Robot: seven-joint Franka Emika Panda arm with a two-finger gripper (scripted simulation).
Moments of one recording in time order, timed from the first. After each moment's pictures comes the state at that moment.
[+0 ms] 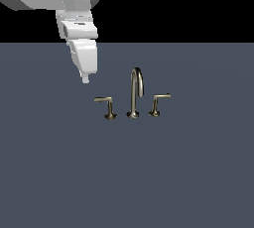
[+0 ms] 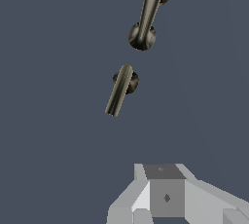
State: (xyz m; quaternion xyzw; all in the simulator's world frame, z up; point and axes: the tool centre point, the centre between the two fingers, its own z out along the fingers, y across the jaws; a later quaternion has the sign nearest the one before) arm -0.017 0.131 0.185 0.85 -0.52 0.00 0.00
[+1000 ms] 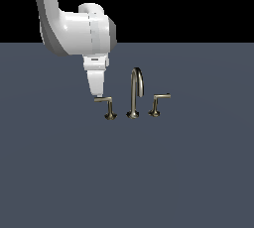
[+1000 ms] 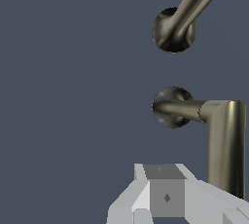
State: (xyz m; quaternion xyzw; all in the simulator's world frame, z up) arm 0.069 0.109 0.096 0.76 -0.66 0.00 0.00
